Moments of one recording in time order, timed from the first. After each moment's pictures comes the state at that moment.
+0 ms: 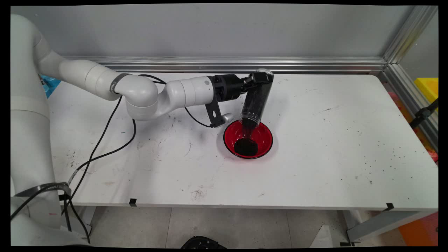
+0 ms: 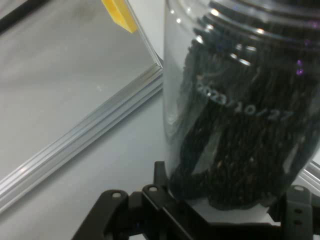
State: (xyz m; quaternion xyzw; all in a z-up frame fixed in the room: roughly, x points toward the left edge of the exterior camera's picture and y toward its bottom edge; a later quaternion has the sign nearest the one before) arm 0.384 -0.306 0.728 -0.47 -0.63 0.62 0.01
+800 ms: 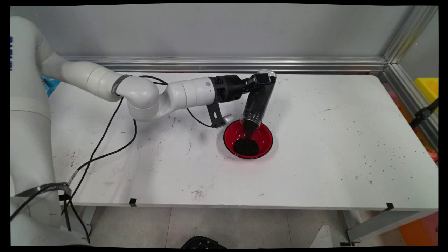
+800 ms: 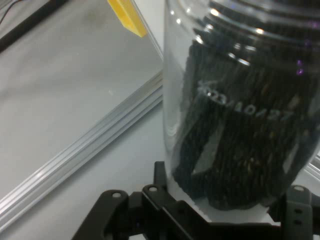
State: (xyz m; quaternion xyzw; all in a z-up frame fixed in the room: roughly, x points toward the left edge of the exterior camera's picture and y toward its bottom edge) arm 0.382 -0.307 0.725 -0.48 -0.61 0.63 0.01
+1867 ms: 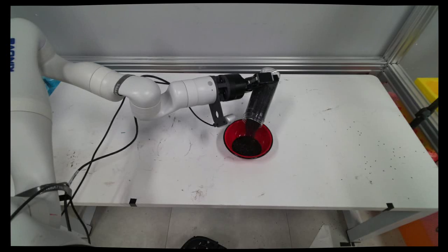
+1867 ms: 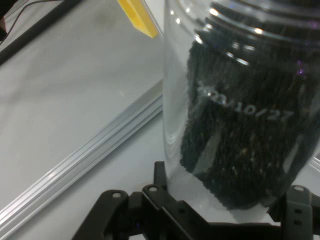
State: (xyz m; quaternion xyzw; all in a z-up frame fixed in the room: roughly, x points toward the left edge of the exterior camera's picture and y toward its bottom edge) arm 0.379 -0.312 0.725 -0.49 -0.60 0.64 0.01
